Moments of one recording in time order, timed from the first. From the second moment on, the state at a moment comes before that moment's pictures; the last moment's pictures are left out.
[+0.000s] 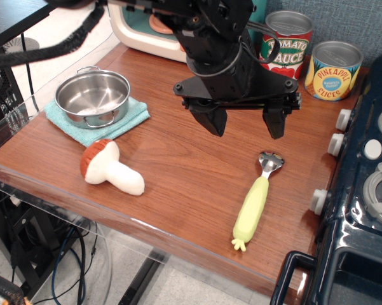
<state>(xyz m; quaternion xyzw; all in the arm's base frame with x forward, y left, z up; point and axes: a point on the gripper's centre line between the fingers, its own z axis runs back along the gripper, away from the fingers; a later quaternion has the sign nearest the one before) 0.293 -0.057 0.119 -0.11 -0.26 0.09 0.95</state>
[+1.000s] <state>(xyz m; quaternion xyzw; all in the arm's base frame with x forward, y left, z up) 0.325 0.031 0.098 -0.06 -0.22 0.18 0.96</state>
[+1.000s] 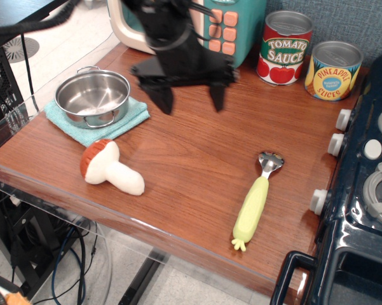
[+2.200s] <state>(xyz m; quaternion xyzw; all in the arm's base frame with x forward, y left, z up) 0.351 0.130 0.047 0.05 -0.15 0.25 0.95</state>
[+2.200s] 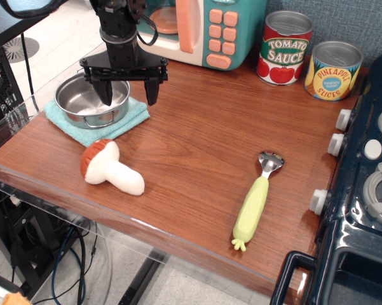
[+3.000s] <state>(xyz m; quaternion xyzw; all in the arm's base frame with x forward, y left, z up) 0.351 0.139 0.040 0.05 -0.15 0.27 0.95</state>
